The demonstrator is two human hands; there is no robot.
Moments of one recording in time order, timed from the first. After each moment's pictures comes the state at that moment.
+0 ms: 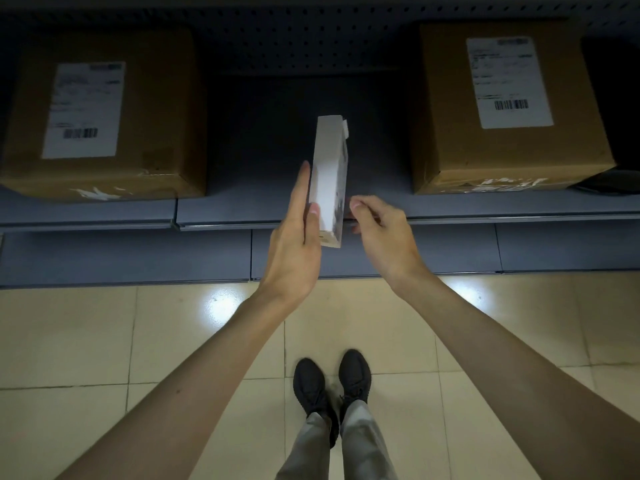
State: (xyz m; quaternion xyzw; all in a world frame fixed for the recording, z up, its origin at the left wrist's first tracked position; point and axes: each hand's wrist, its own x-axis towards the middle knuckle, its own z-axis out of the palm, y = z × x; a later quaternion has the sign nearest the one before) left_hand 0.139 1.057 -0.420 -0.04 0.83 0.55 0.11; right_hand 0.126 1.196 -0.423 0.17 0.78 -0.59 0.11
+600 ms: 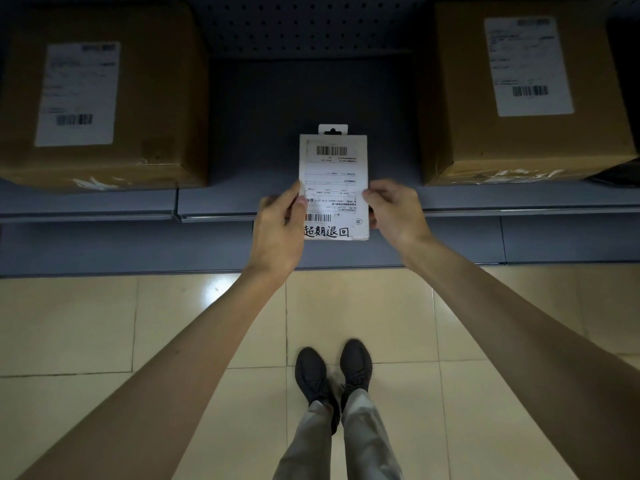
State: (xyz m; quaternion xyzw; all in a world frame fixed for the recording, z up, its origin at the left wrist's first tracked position) left_hand 0.118 1.033 -0.452 -0.14 0.83 0.52 0.12; right_hand 0.095 1.207 -0.452 0.24 0.78 -0.56 0.16
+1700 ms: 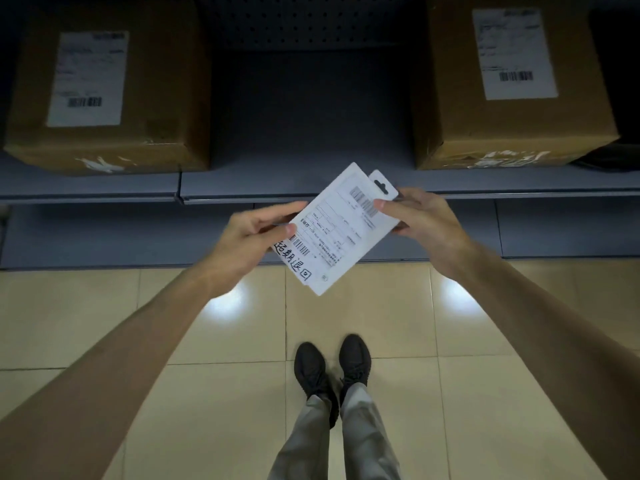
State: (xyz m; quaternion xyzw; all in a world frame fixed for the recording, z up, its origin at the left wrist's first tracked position) left_hand 0.158 0.987 -0.422 -0.07 0.72 0.63 0.28; right_hand 0.148 1.249 -0.419 0.23 0.69 -0.65 0.22
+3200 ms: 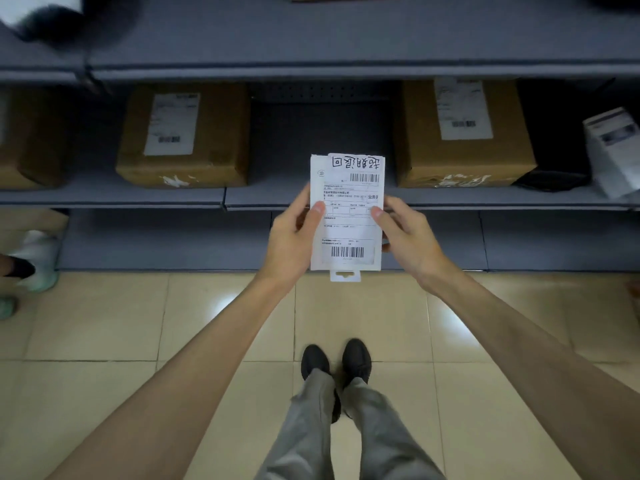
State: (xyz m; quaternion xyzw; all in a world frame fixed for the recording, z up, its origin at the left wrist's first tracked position) left_hand 0.218 1.041 -0.311 -0.07 0.75 0.65 0.11; right_hand 0.213 1.227 -0.318 0.12 0.75 -0.64 0.15
